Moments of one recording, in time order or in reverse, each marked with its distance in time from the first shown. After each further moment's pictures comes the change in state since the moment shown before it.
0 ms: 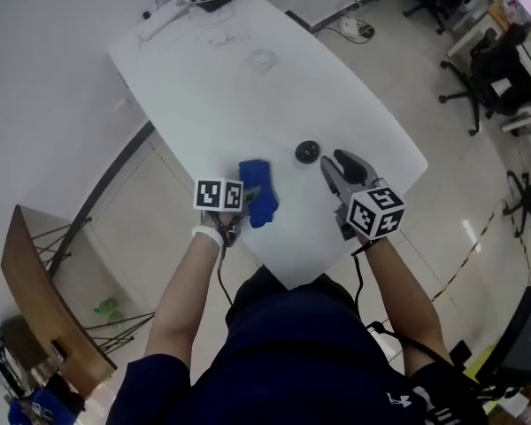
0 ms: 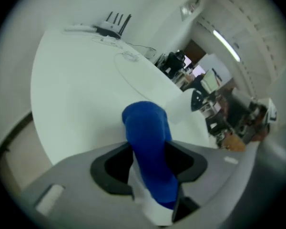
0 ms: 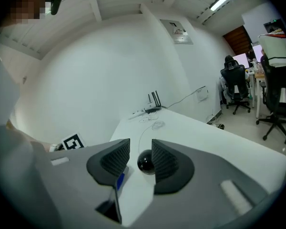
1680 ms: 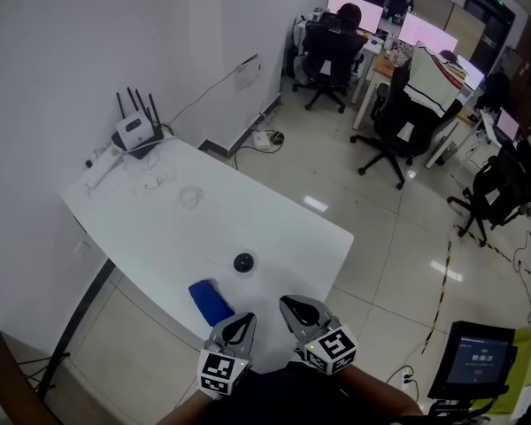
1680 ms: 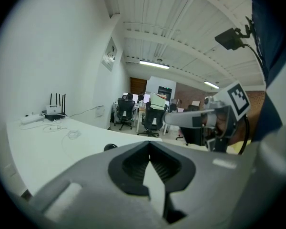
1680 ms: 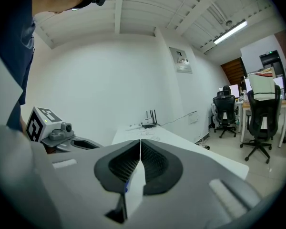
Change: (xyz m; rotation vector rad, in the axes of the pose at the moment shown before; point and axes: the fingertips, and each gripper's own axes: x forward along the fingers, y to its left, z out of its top) left arm -0.095 -0.252 -0.012 0.692 -0.548 -0.211; right arm -0.156 0.055 0.011 -0.137 -0.192 -0.154
